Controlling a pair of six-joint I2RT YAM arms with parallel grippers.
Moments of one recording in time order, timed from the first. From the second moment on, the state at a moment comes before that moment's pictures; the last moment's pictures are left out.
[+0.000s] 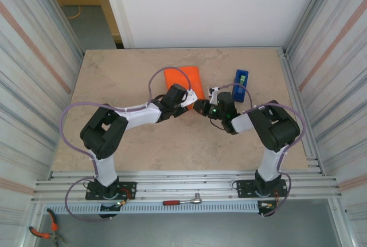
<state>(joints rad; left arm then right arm) -0.72 1.84 1.11 -0.05 -0.26 0.53 0.48 1.84 0.66 0.81 -0.44 0.94</state>
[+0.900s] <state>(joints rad) -0.72 1.84 1.11 -0.05 -0.26 0.53 0.47 1.86 0.67 0.85 -0.45 0.99</state>
